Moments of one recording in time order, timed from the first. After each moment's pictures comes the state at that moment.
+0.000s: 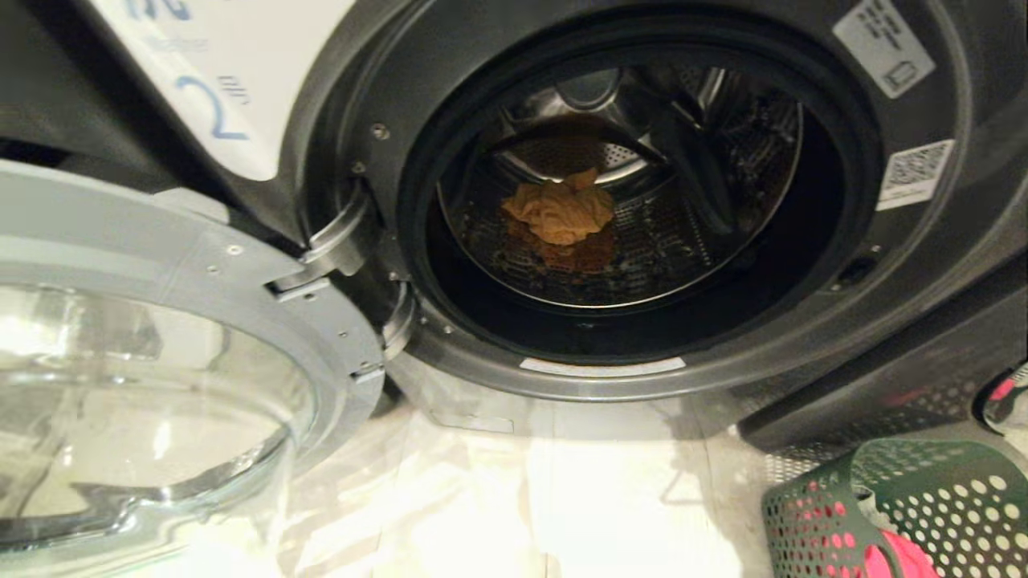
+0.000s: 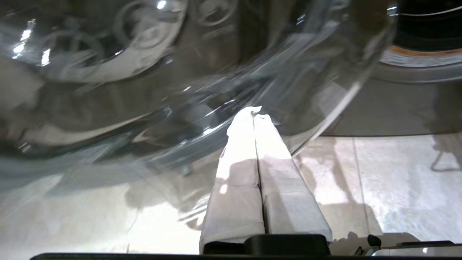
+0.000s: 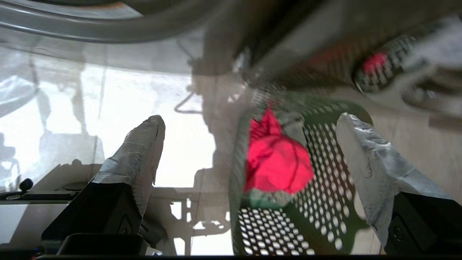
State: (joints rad) left arm 0.01 0.00 0.00 -0.10 -0.01 0.08; right arm 0.15 0.86 -0.84 0.39 -0.24 -0.04
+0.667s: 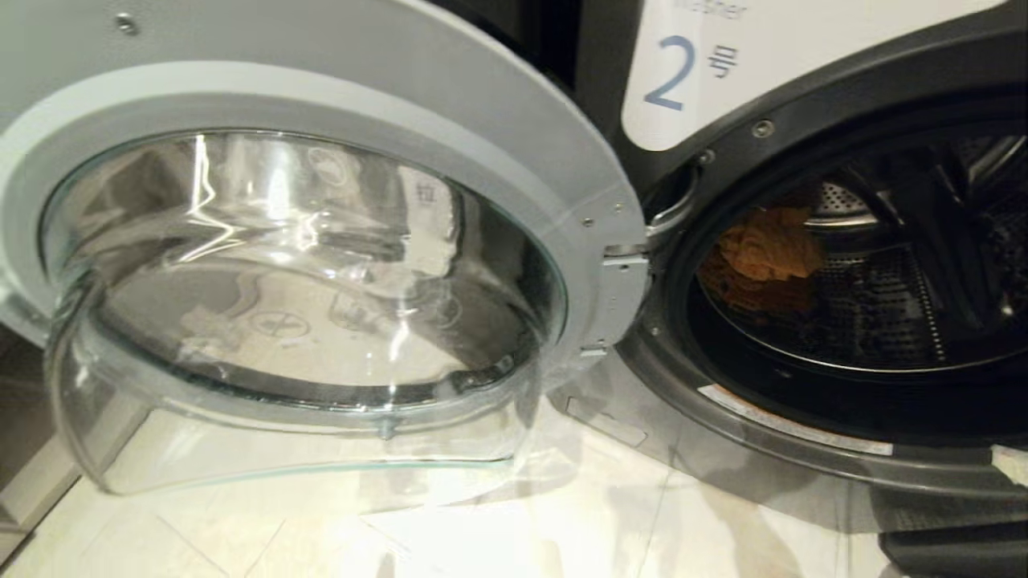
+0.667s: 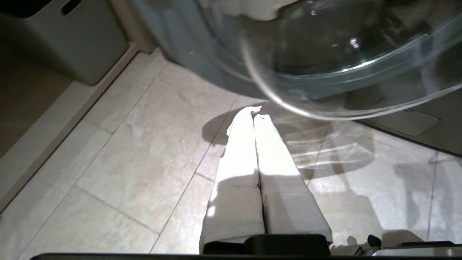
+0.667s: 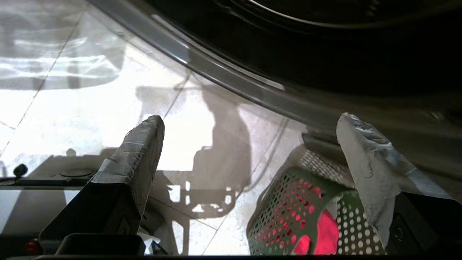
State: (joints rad) left arm 0.01 0.00 0.00 -0.11 -0.02 0.08; right arm 0.15 0.85 -0.78 0.39 -0.24 -0.04
